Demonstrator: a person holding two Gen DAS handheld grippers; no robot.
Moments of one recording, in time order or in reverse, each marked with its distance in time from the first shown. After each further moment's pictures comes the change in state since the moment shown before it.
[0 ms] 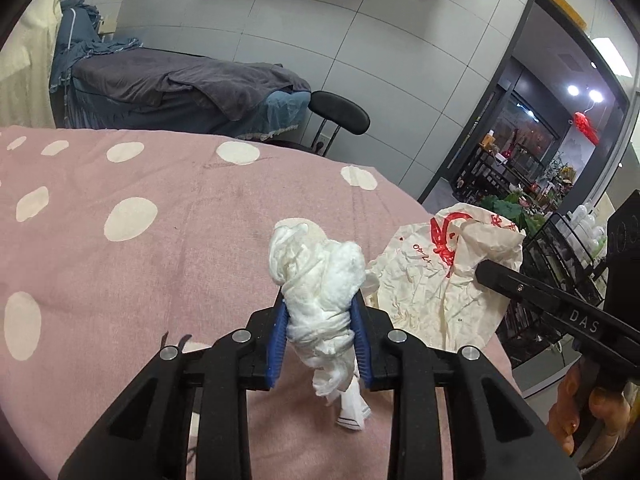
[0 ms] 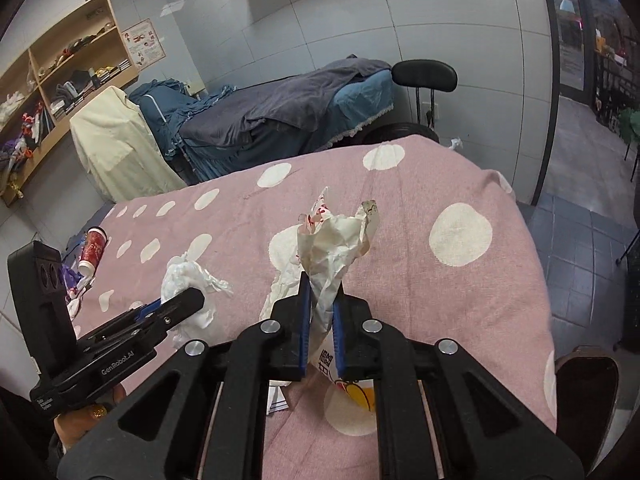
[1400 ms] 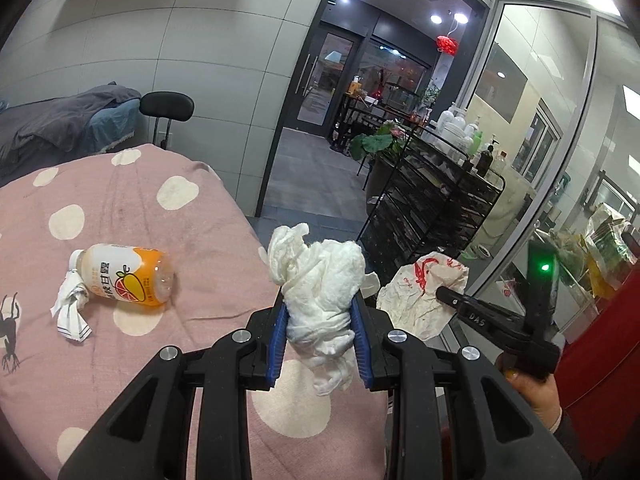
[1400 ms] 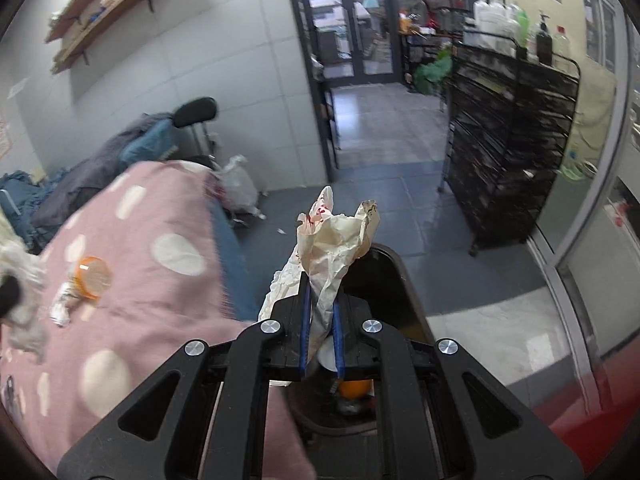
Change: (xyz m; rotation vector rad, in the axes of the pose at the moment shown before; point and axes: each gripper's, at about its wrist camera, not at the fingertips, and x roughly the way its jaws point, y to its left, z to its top) left arm -0.021 -0.204 -0.102 0.334 0.087 -0.365; right arm -0.199 -0.227 -0.189 0.381 -0.122 -0.579
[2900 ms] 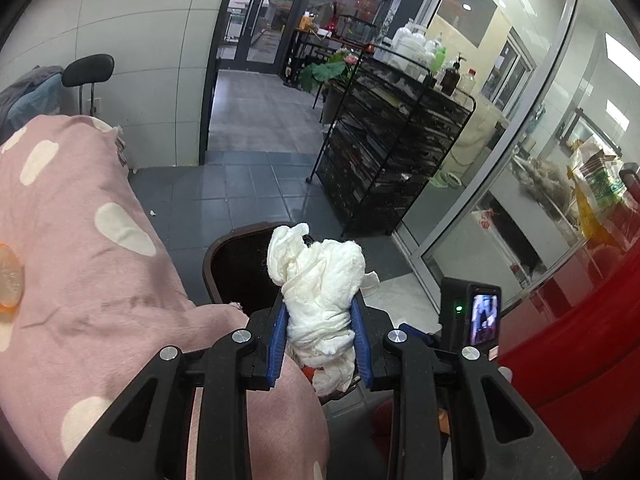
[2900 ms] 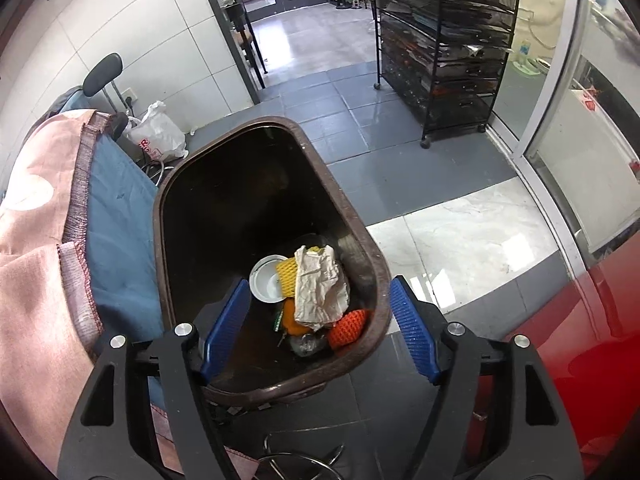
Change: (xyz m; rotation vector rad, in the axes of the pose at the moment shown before) left arm 0.125 -0.086 -0.025 0.109 0.257 -0.118; right arm 0.096 -0.089 -0.082 0.205 0.257 -0.138
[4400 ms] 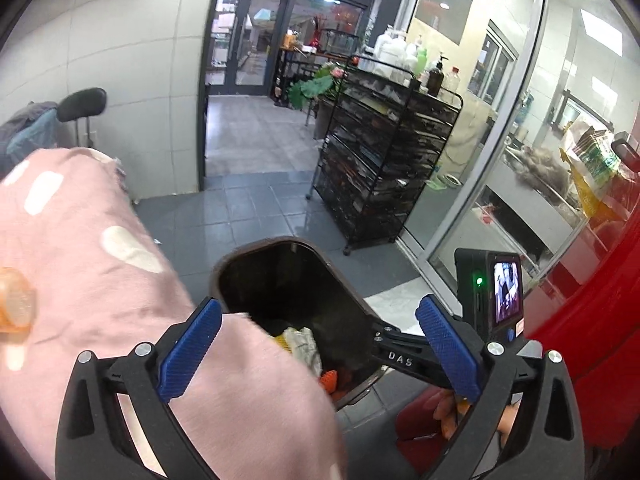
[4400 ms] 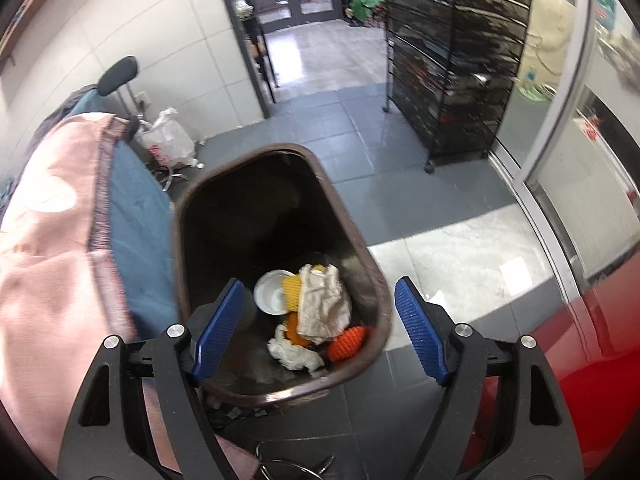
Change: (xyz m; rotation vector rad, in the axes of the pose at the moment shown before) left arm -0.024 -0.004 -0.012 0.100 -0.088 0.045; right arm -0.031 0.024 0.008 -0.073 -0.069 0.018
